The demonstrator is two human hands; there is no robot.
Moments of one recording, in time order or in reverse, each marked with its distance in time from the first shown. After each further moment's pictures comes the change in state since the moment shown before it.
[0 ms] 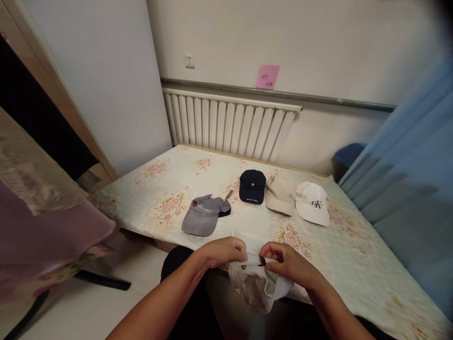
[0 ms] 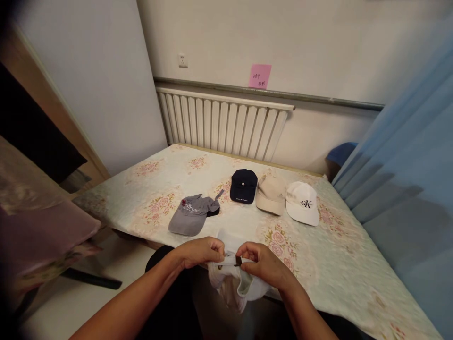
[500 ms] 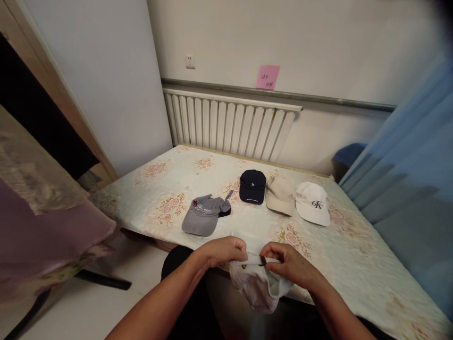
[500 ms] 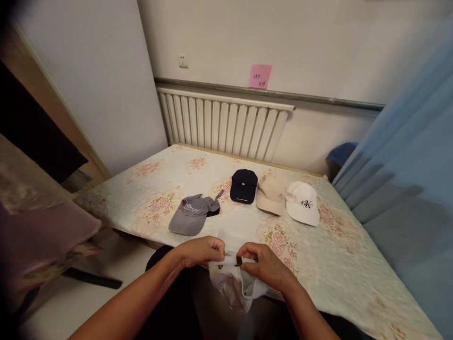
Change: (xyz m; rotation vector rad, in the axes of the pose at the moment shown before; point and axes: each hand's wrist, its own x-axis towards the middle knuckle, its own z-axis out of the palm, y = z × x) left_hand 0.000 0.003 0.000 -0.033 -0.021 -0.008; right_hand -0.005 -0.015 0.004 -0.195 0.077 0.017
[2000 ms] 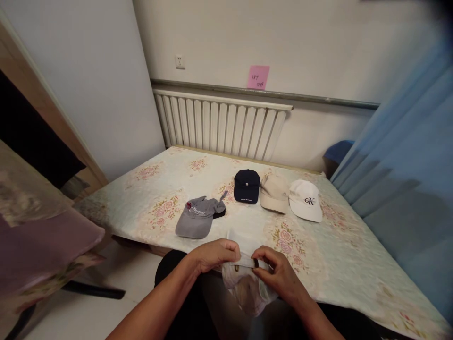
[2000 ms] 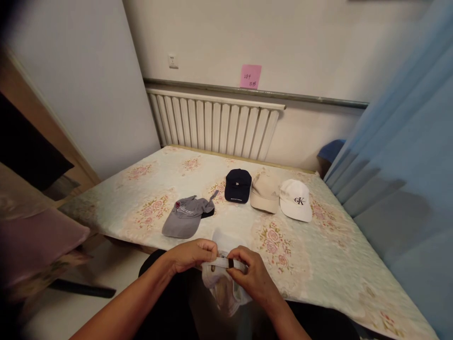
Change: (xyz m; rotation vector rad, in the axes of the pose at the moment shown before) left_hand -0.009 0.005 0.002 -0.197 -0.044 0.042; right_hand -0.009 0.013 0.027 -0.196 0.301 -0.220
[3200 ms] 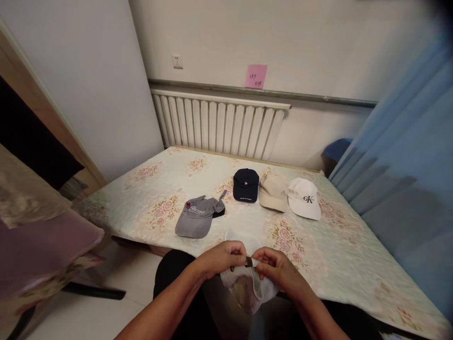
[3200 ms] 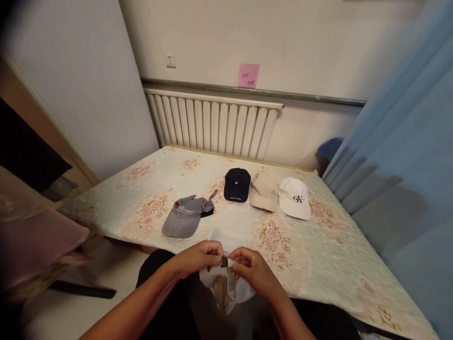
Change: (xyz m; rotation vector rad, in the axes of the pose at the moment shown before) left_hand 0.002 -0.005 0.019 0.203 0.036 0.138; right_hand -0.002 0.020 0.000 0.512 -0.180 0.232
